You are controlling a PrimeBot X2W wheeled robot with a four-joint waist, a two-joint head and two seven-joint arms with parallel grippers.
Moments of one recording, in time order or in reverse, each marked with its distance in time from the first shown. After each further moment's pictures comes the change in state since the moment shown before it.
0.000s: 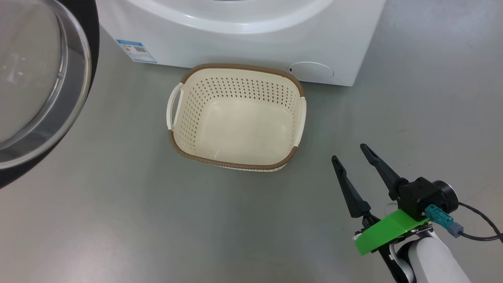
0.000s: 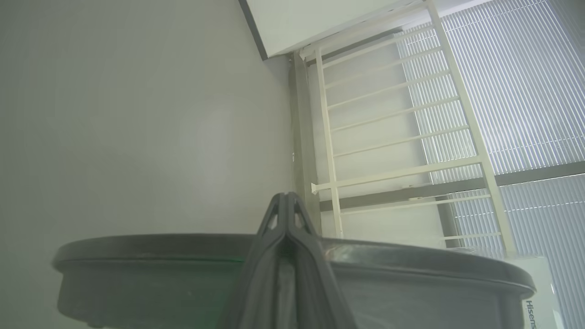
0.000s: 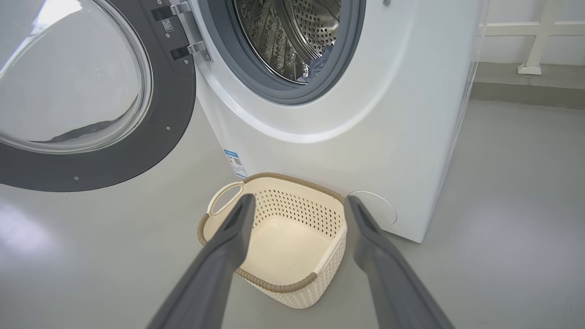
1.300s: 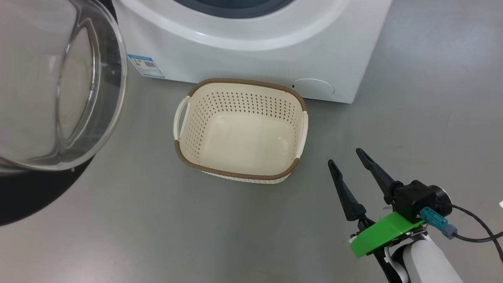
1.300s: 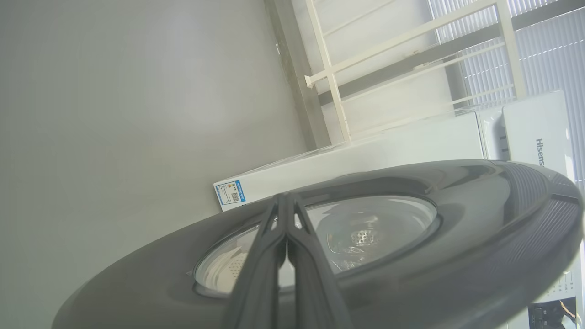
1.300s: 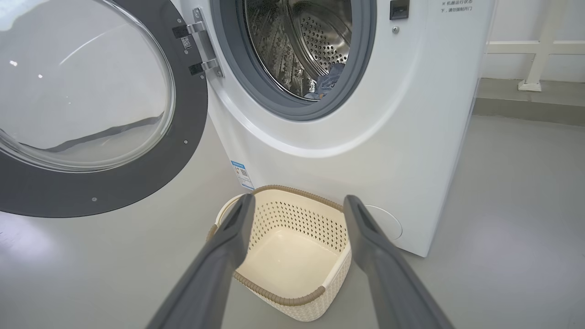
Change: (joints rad) left arm 0.234 -0.094 -0.201 -0.357 -0.125 -0.003 0.345; right arm 0.001 0.022 -0.001 0.033 0.001 0.000 -0.010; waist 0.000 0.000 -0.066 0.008
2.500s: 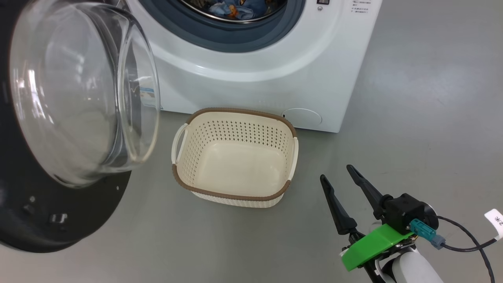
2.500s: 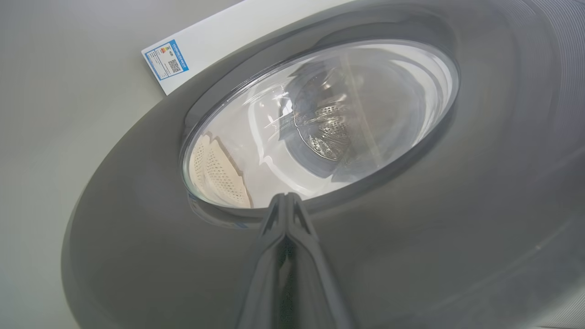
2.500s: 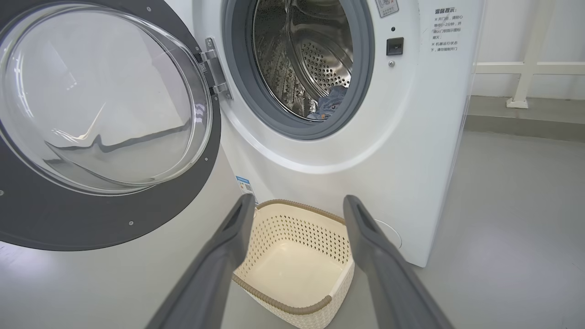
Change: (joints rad) left arm 0.318 -0.225 -0.118 -0.368 -0.161 0.000 0.207; right arm 0.024 0.034 0.018 0.076 0.026 0.000 -0.040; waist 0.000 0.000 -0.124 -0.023
